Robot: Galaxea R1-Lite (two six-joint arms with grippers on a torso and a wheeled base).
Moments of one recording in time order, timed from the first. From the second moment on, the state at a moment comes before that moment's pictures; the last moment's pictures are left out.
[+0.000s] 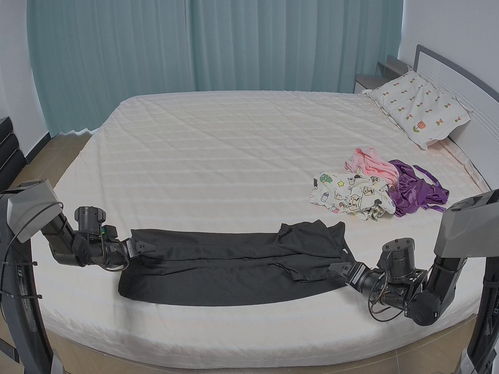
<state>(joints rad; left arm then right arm) 0.13 2.35 -0.94 -0.59 -0.44 -0.29 0.41 2.21 -0.37 -1.23 -0.04 0.94</state>
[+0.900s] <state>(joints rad) 0.17 2.37 -0.98 -0.57 -0.42 -0.27 0.41 2.21 -0.37 -1.23 -0.03 0.94</state>
